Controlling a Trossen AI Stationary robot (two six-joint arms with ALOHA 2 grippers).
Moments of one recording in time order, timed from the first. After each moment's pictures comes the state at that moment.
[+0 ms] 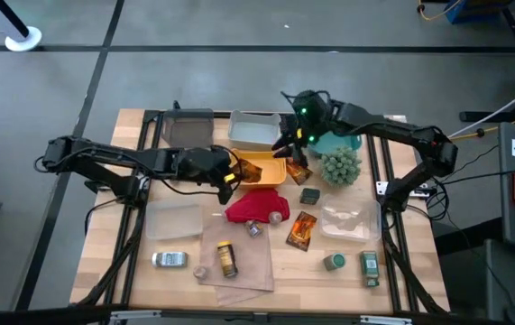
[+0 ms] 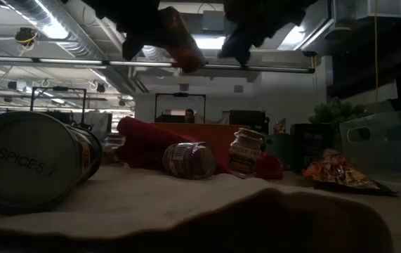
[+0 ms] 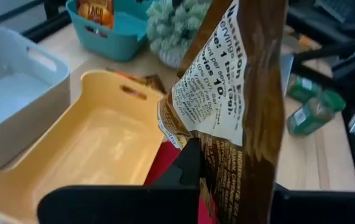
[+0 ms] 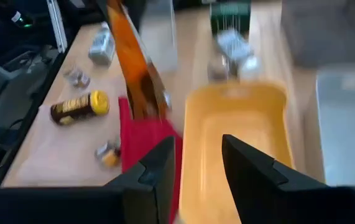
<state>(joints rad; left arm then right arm) -0.02 1.24 0.90 -0.16 -0.19 -0.41 -0.38 1.57 1.40 -0.54 -0.55 -0.21</state>
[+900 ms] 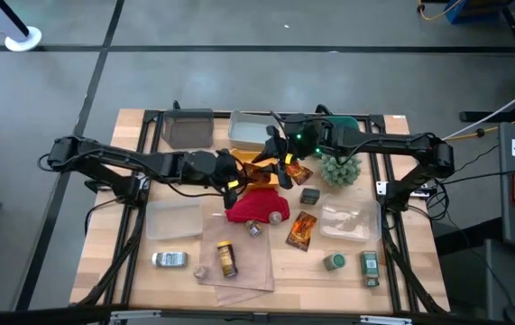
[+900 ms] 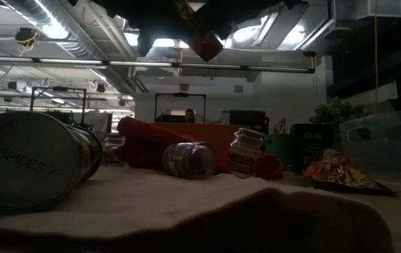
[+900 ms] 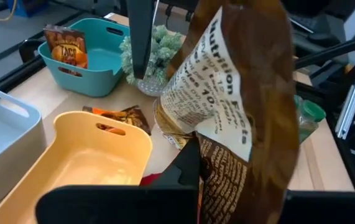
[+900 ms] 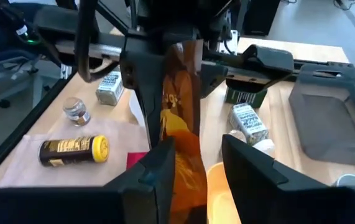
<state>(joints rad) -0.05 1.30 0.90 0.01 -0.19 -0.30 -0.17 1.59 1.40 -0.29 -0.37 -0.18</state>
